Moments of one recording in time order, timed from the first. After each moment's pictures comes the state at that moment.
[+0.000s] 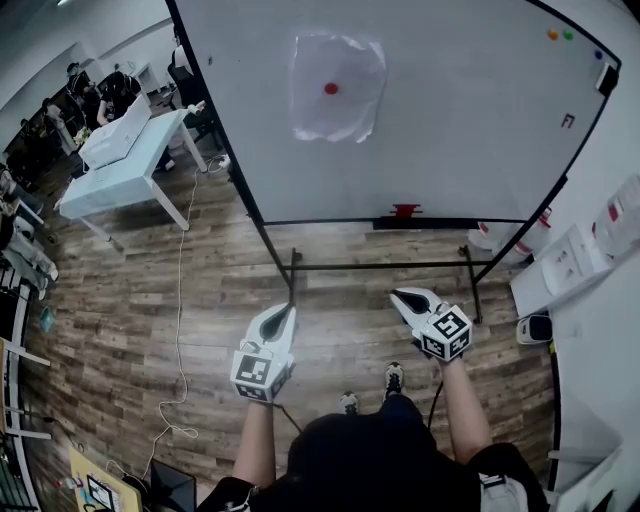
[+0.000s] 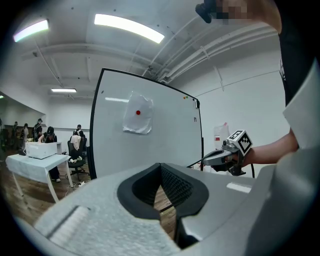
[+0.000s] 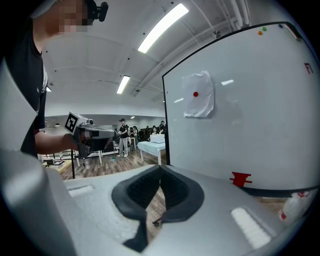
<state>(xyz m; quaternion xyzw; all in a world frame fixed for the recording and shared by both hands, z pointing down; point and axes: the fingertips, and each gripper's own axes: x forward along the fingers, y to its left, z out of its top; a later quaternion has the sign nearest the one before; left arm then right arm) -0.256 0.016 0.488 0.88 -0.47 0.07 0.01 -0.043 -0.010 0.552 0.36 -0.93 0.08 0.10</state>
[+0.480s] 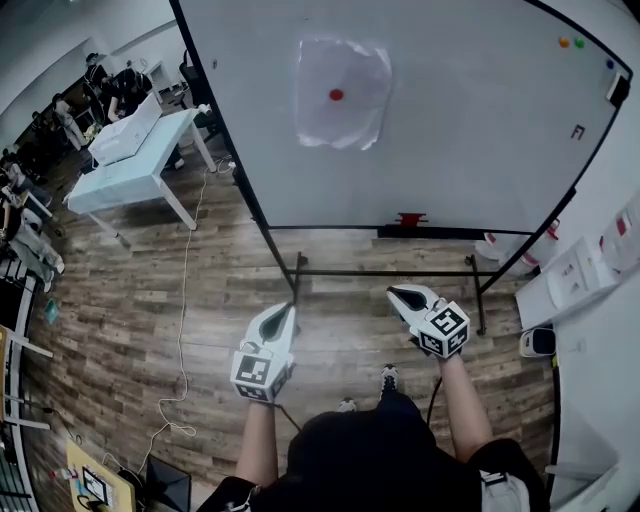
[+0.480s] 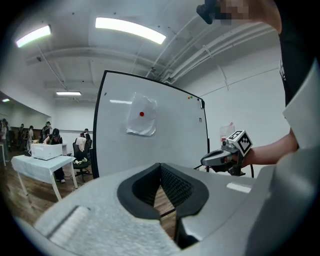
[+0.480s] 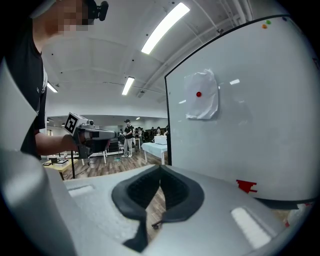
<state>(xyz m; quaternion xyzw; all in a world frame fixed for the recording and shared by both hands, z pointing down) -0.250 0.000 0.484 0.86 -0.50 0.07 0.00 -0.045 -0.041 0.546 0.32 -0.94 0.06 0.09</state>
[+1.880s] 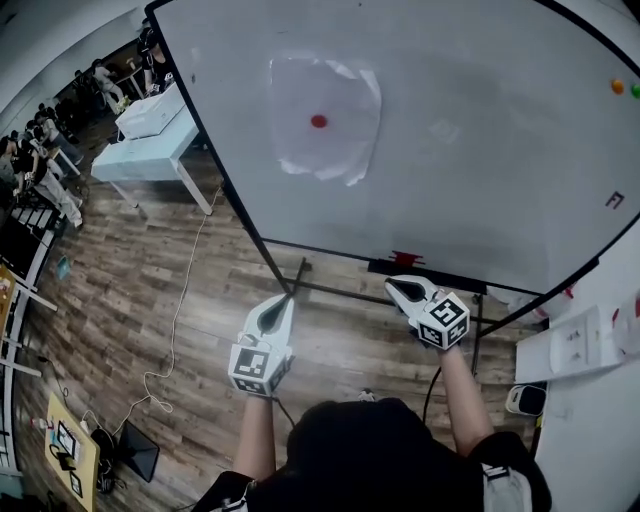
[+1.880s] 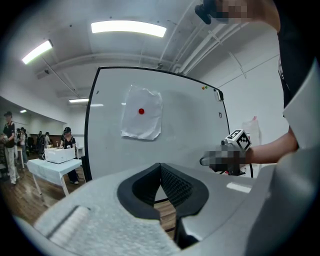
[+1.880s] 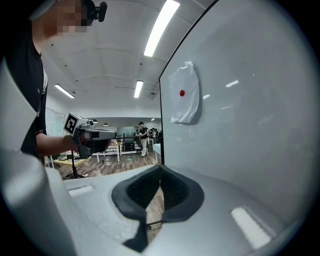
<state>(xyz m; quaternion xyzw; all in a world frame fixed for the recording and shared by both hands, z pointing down) -0.142 -0.127 0.468 0.81 -0.58 0.07 -0.01 0.045 -0.211 0.532 0.22 -0.97 0.05 0.09</state>
